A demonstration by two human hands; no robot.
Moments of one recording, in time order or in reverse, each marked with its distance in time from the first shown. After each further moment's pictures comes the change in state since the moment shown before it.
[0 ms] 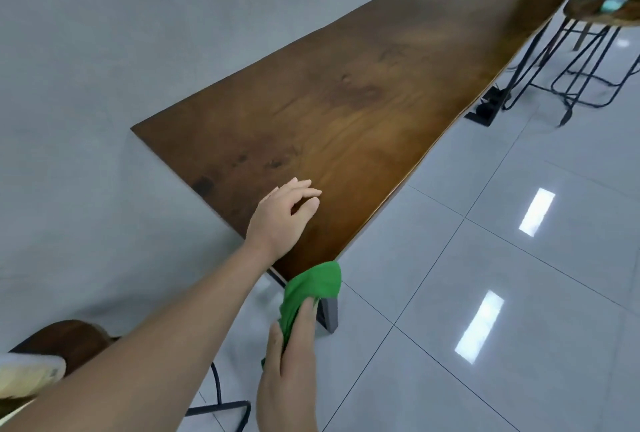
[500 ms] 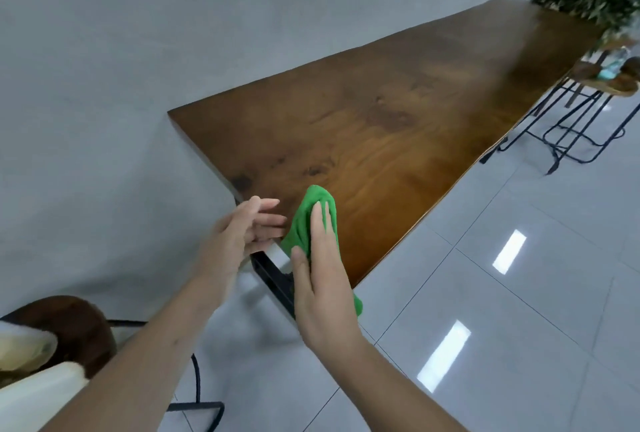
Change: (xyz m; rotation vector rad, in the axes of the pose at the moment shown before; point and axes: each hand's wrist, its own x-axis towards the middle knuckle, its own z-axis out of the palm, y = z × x) left_hand -0.076 -0.067 -0.080 -0.935 0.167 -0.289; right_hand 0.073 -0.111 0.002 -0.416 -0.220 -0.336
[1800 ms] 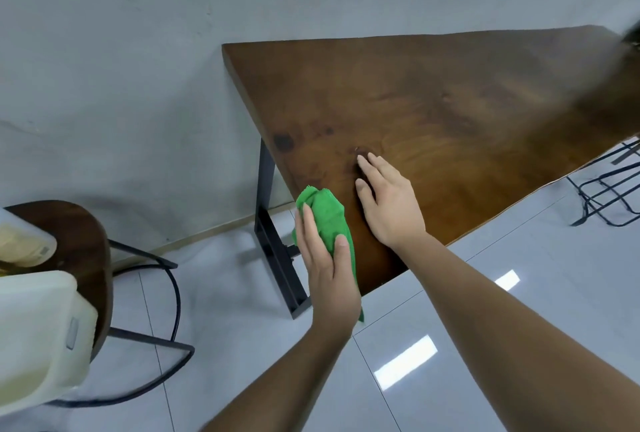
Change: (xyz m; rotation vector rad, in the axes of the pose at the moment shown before) left_hand -0.042 -0.081 0.151 0.064 0.633 0.158; right_hand 0.159 0.075 -0.047 -0.769 -0.187 -0.240
